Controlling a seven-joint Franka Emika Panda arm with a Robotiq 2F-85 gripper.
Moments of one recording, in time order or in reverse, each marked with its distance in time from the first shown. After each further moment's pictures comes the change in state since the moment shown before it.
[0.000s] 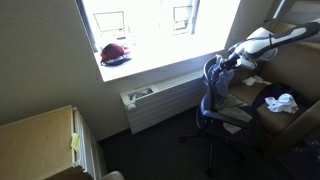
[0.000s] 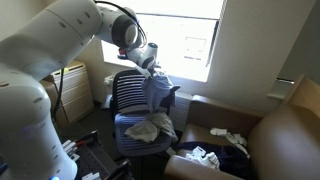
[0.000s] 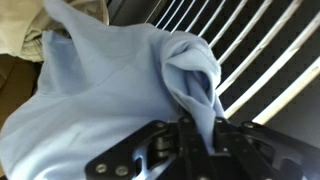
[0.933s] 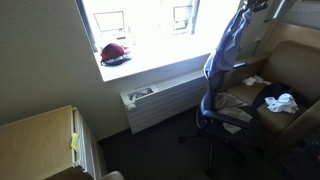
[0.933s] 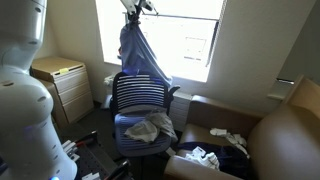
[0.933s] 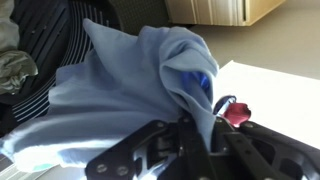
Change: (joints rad) arm 0.049 -0.557 -0.029 0.118 0.337 -0.717 0.203
